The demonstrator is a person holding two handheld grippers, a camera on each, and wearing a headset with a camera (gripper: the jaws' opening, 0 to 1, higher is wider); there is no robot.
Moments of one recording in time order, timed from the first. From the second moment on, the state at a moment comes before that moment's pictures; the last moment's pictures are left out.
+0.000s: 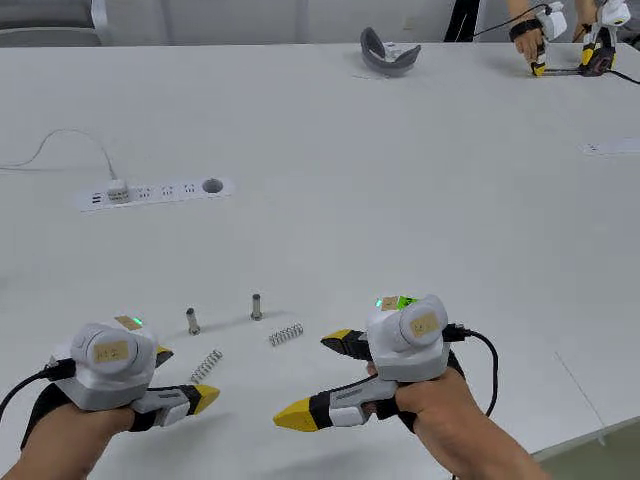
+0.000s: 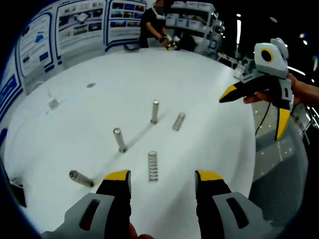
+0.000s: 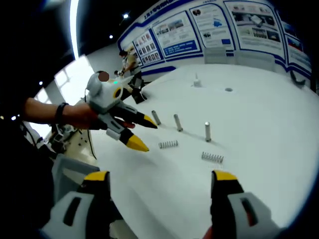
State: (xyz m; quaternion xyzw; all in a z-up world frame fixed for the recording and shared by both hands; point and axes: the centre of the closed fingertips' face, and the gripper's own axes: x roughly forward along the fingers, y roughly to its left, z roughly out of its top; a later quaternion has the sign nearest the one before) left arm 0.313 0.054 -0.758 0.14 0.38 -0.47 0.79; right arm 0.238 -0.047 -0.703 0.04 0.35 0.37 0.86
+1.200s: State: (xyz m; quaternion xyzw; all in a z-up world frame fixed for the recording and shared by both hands) left arm 0.323 0.046 -0.804 0.17 0.40 -0.44 0.79; right arm 0.226 -0.051 -0.714 0.05 0.36 0.37 0.85
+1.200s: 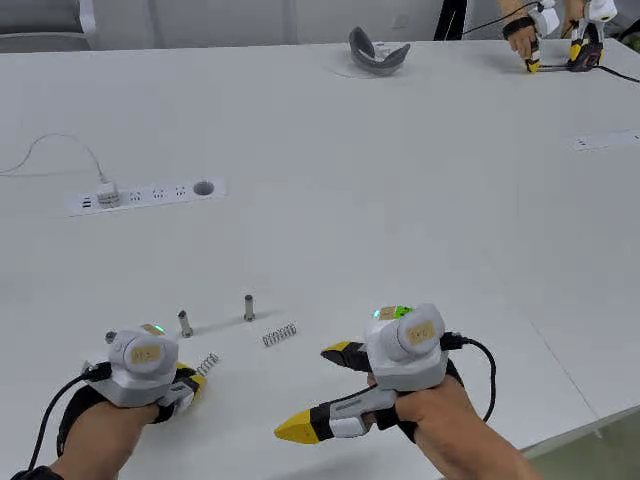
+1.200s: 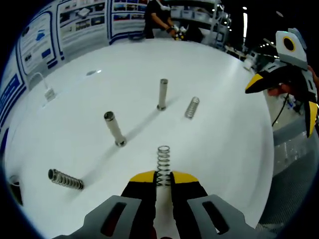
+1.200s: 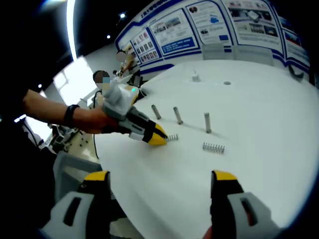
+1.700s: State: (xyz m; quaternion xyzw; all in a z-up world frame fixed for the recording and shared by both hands) left arm 0.303 0.076 -0.796 0.13 0.42 -0.41 0.80; right arm 0.227 -0.046 -0.711 0.05 0.36 0.37 0.85
